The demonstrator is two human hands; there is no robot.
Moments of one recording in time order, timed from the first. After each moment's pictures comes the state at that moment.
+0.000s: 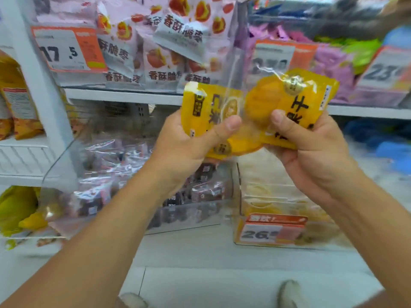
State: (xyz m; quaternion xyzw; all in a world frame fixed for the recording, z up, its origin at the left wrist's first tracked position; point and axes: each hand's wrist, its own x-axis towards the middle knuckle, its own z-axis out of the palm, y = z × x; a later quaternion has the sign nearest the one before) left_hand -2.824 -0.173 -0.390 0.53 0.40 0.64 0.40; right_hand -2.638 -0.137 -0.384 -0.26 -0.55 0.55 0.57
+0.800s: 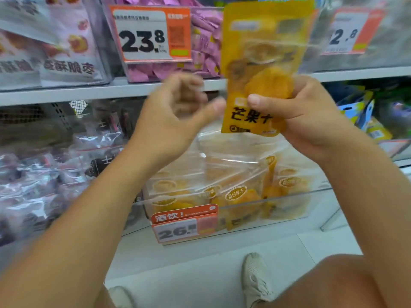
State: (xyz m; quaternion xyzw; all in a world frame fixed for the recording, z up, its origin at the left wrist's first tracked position) left_hand -2.704 -0.104 -0.398 0.71 0.42 0.51 0.24; right_hand -2.486 -0.098 -0.378 -0.33 -0.63 0.47 0.53
